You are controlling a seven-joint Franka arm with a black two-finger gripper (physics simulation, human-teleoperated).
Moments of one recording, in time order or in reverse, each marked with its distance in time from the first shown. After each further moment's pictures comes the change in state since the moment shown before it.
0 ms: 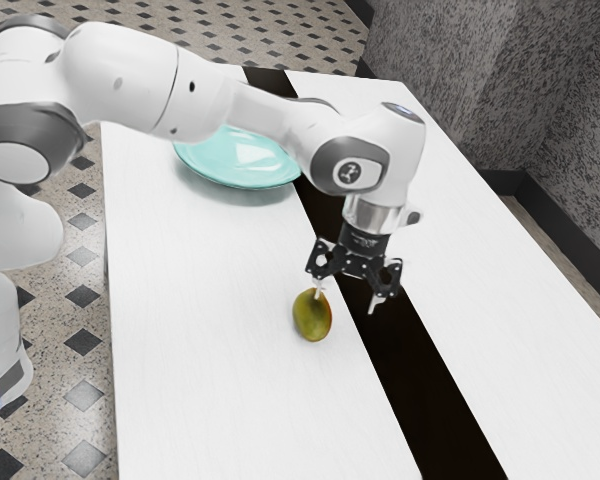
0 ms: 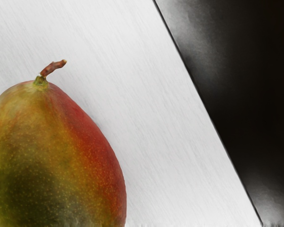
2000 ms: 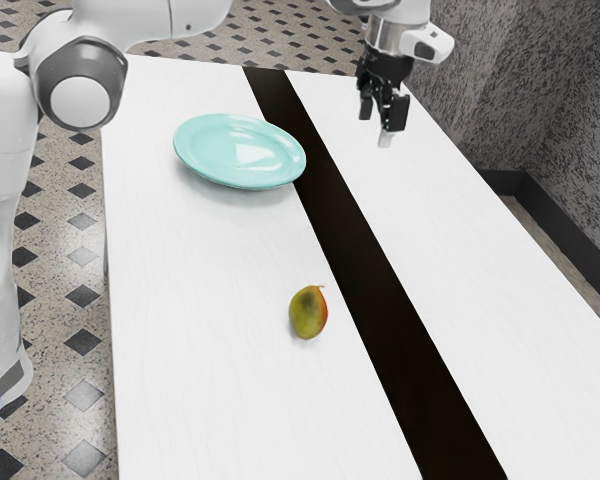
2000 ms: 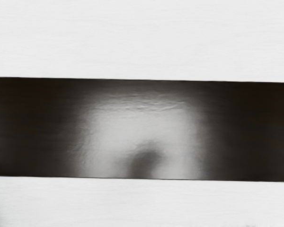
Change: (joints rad) arm 1.449 -0.093 -1.307 0.678 0.479 -0.368 1.064
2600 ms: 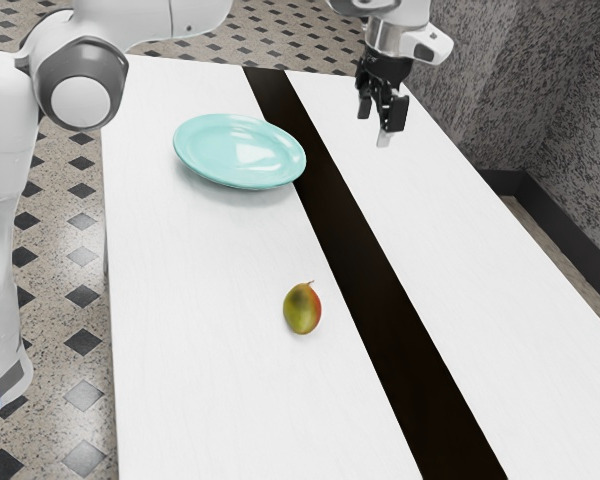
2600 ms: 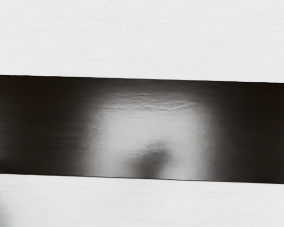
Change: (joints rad) arm 0.000 0.000 -0.002 -0.003 0.013 0.001 -0.009
